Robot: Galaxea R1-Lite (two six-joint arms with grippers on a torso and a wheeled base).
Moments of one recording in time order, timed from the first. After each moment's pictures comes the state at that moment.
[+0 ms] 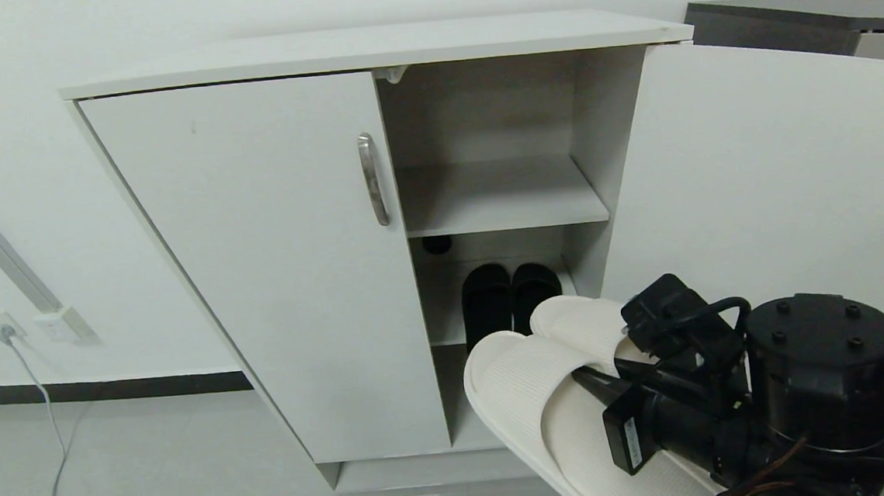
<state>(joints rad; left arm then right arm) 0.00 0.00 0.00 0.00 0.00 -0.01 0.88 1.62 -0.56 -0.80 -0.30 0.02</state>
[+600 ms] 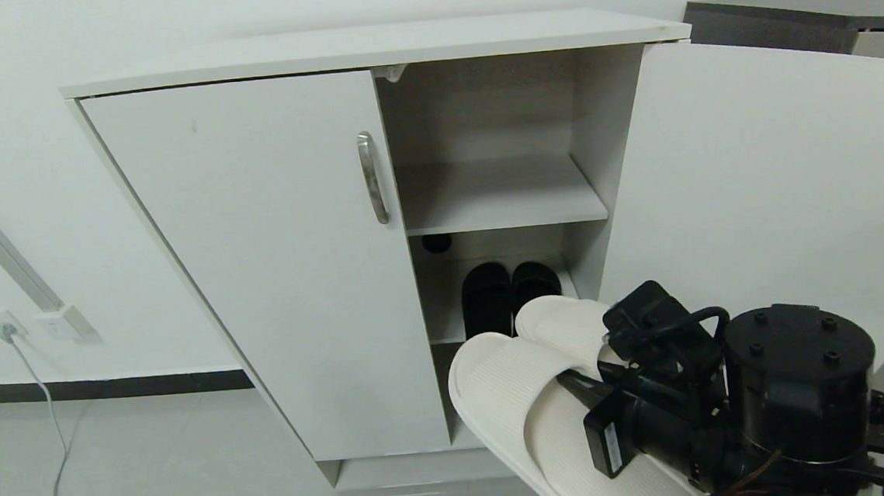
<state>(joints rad) 0.00 0.00 0.00 0.00 0.00 -0.01 0.93 1.67 -0.57 -0.88 -0.32 0.02</state>
